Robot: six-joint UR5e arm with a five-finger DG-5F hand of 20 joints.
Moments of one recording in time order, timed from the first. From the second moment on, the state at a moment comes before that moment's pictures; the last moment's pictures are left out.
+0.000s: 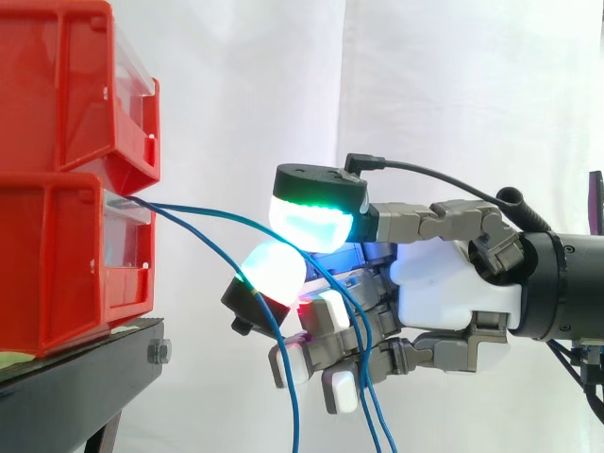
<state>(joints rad) 0.07 -2.34 -1.21 -2.66 -1.45 -0.07</state>
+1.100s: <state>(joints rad) 0.08 -2.34 -1.21 -2.66 -1.44 -0.07</state>
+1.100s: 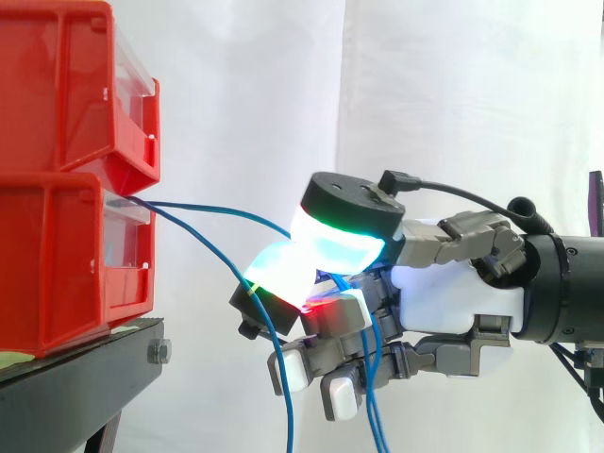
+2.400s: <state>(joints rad) 0.08 -2.34 -1.21 -2.66 -1.43 -0.07</state>
